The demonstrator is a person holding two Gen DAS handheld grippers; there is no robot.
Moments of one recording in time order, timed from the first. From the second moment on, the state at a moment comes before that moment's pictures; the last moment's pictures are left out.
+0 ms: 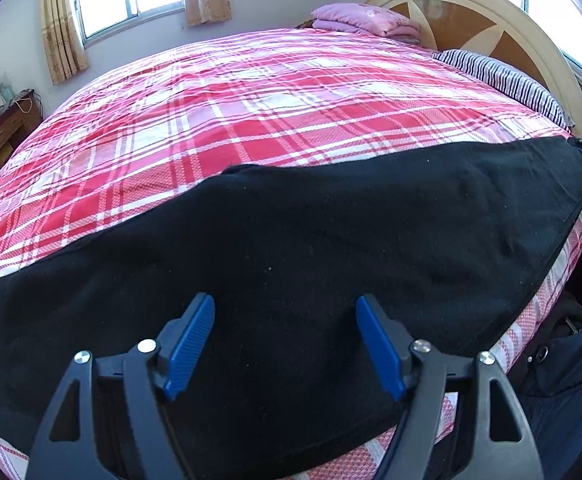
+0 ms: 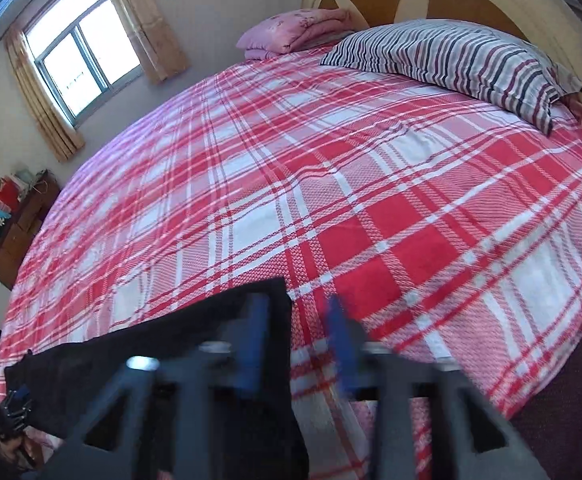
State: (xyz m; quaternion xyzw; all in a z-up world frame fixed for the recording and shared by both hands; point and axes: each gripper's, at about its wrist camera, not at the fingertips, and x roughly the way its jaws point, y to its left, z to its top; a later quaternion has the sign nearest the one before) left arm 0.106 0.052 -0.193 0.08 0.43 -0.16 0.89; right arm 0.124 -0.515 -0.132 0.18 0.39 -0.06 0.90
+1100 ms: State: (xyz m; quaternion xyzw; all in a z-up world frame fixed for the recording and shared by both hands) left arm 0.119 0.206 -0.174 -0.02 0.38 0.02 0.92; right arm 0.093 -0.509 -0.152 0.25 0.40 0.06 0.88
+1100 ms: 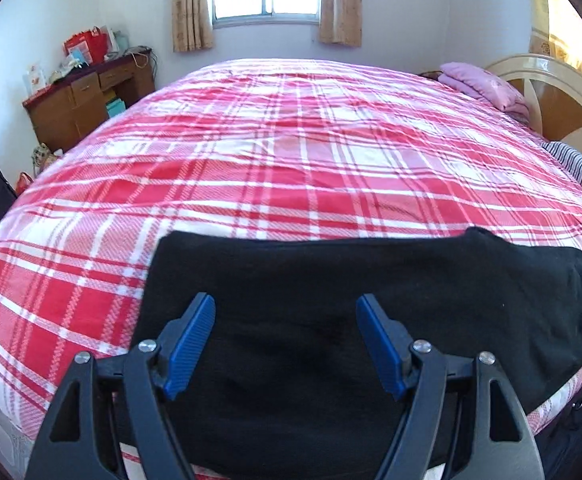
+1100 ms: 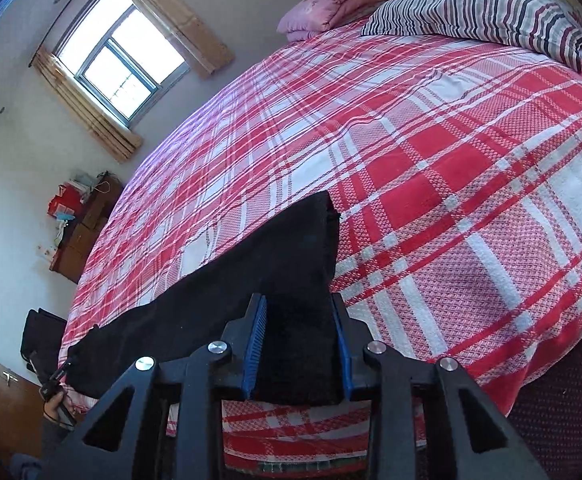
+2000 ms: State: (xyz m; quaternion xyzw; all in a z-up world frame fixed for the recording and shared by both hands) left arm 0.117 0.206 -0.170 -0.03 0.38 0.02 0.92; right arm 0.077 -0.336 -0.059 0.08 0.32 0.17 0.93
